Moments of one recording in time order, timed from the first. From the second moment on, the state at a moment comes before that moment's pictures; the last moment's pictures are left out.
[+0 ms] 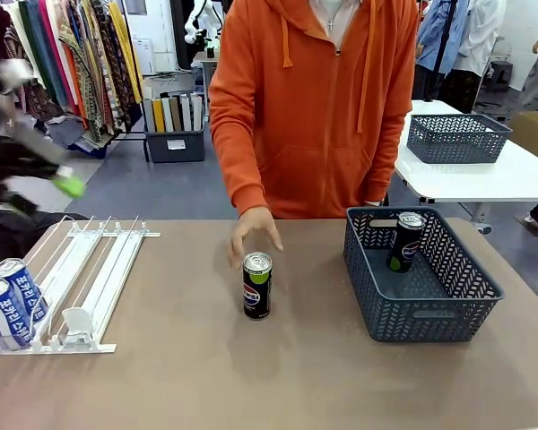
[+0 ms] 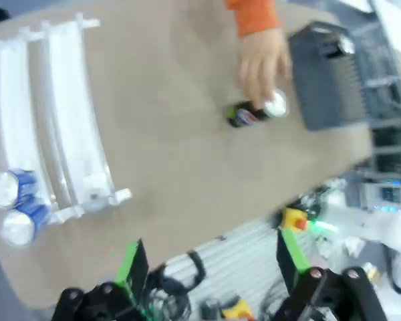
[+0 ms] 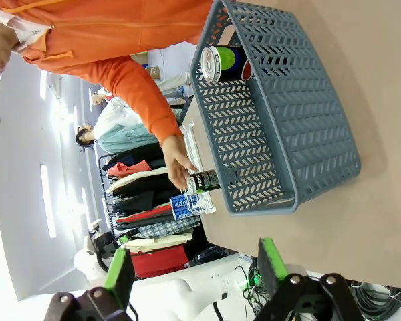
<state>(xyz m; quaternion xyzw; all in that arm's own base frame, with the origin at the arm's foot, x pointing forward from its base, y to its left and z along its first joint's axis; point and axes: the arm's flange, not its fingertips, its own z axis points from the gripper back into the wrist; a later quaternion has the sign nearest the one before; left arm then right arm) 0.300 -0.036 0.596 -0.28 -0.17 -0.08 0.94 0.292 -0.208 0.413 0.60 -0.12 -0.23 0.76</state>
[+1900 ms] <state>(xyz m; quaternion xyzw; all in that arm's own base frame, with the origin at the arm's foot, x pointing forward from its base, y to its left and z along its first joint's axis) 0.258 0.147 0.551 -0.56 -0.17 0.00 0.81 0.292 -0.208 0.413 0.60 -0.12 -0.23 0.76</state>
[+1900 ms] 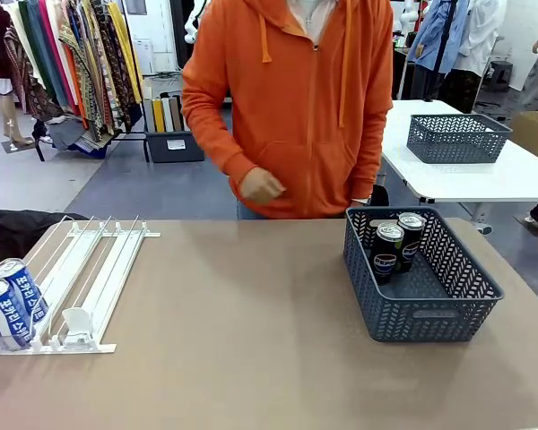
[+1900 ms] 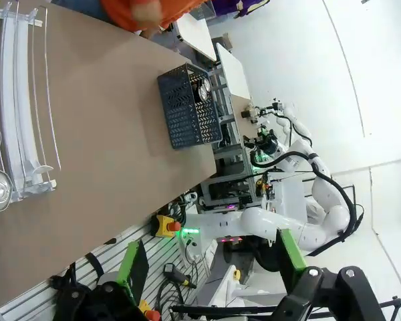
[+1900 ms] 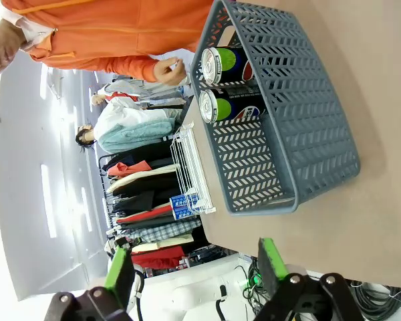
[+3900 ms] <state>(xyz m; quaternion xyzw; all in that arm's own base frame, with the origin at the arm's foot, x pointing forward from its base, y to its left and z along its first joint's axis) 0.359 0.029 0.447 -0.02 -0.05 -0.02 1.00 0.292 -0.208 0.413 0.60 -0.12 -0.23 0.76</state>
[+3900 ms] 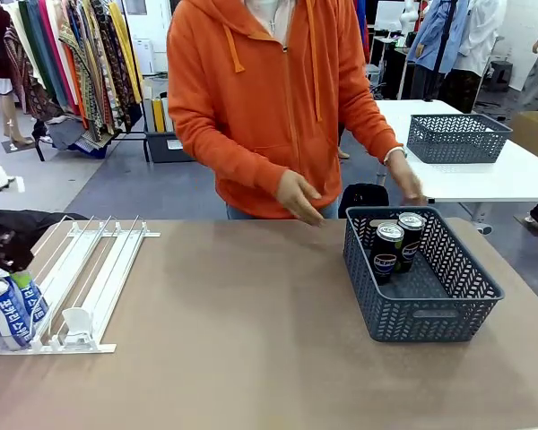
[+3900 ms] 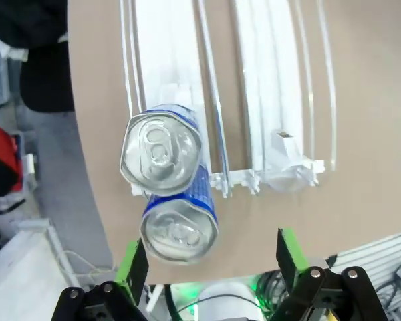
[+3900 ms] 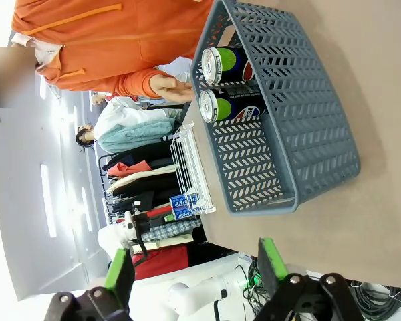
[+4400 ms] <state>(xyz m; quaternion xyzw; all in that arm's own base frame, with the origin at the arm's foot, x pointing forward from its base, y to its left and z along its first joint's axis) 0.376 0.035 0.402 -0.01 0.01 0.01 1.00 0.292 -0.208 0.413 0.60 -0.12 -0.23 0.76</state>
